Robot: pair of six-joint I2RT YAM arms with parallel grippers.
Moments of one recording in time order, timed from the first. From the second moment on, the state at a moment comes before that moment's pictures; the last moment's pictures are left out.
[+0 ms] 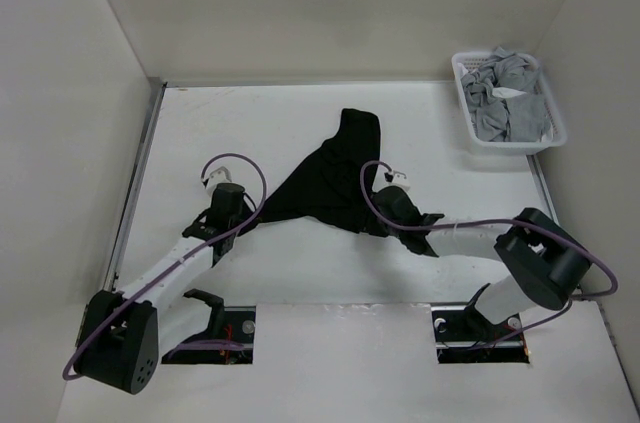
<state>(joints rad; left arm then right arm) -0.32 1.03 0.41 -0.14 -0.20 -0.76 0.77 1.49 0.56 0.21 0.18 0.85</state>
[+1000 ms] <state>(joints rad) -0.30 0.99 0.41 -0.14 -0.17 -0.75 0.82 1.56 0.71 -0.02 0.22 0.90</state>
